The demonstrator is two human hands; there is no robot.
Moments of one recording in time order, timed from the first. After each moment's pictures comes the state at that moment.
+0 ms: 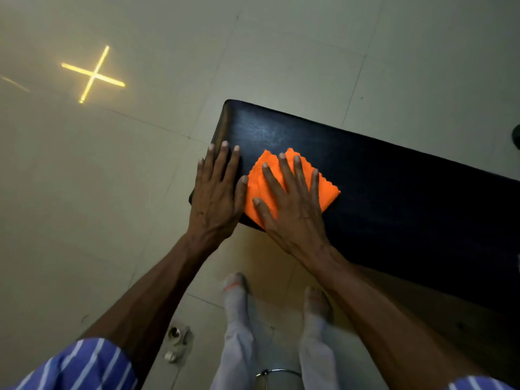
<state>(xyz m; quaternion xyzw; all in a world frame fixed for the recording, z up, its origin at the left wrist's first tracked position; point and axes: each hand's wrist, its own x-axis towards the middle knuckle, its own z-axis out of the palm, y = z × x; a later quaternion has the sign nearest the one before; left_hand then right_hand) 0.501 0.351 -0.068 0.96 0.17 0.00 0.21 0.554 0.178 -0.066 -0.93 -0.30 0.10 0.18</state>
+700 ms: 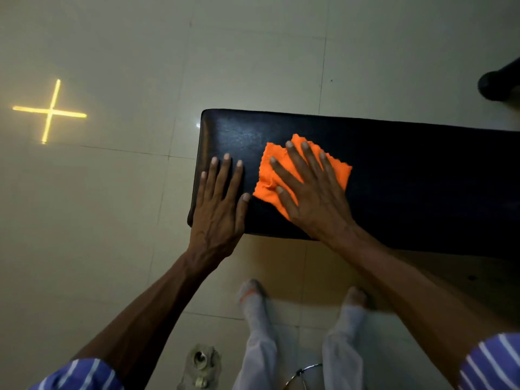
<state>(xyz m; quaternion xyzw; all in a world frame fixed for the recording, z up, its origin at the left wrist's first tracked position) 0.498 0.371 -0.086 0.98 0.03 0.00 0.20 0.577 0.159 -0.090 -0.95 -0.30 0.01 0.09</state>
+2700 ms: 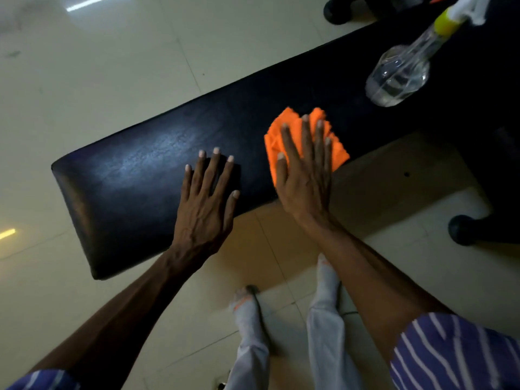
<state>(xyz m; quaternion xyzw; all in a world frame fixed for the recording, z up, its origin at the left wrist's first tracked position) 0.526 0.232 -0.079 0.95 -0.26 -0.07 0.15 0.510 0.020 -0.088 -0.97 0.15 -0.12 0.11</state>
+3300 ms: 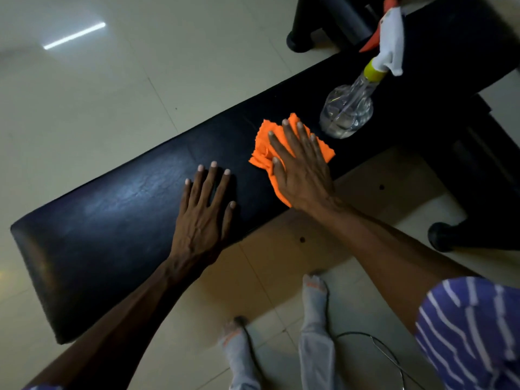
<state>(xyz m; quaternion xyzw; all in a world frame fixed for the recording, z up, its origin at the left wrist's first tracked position) 0.568 0.159 -0.074 0.94 -0.29 -0.08 0.14 0.554 -0.084 -0.069 -0.99 0.07 -0.03 0.11</state>
